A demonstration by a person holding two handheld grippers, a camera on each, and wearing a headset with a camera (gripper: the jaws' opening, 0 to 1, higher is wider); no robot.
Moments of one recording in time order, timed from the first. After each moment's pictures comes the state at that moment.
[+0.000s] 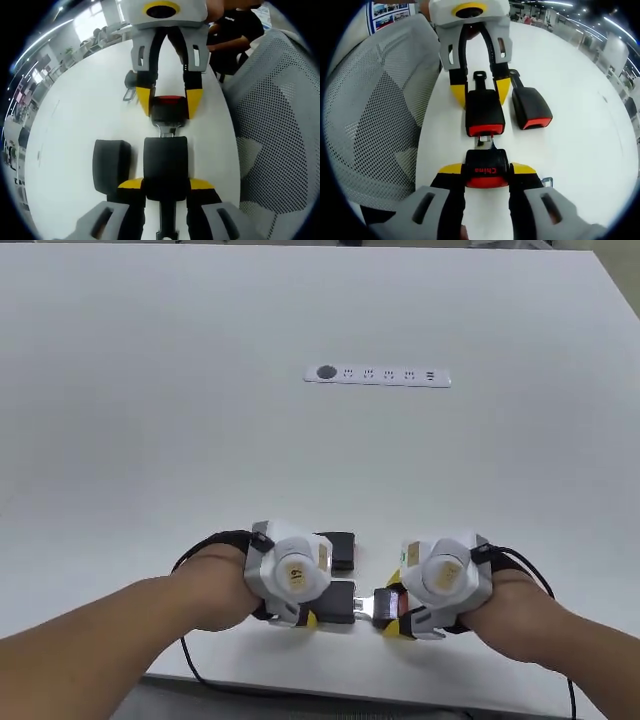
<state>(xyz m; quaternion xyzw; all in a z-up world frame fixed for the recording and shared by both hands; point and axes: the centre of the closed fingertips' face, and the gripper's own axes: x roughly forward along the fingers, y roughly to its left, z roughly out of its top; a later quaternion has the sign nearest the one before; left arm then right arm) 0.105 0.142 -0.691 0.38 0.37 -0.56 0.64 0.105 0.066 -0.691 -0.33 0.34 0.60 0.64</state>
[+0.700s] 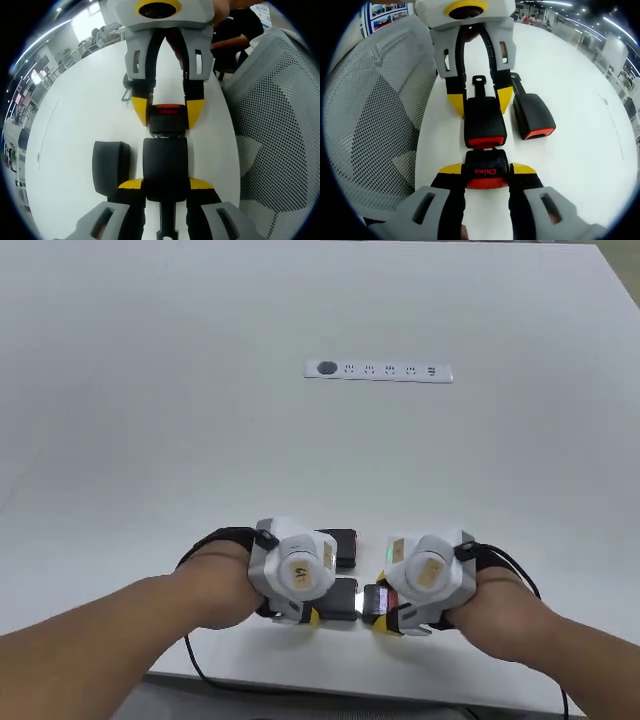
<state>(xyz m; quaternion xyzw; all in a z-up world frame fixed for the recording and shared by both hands) 0.106 0.140 -0.691 0.39 0.37 -0.56 0.63 0.104 0.084 -0.693 -0.33 0.34 0.60 0.64</state>
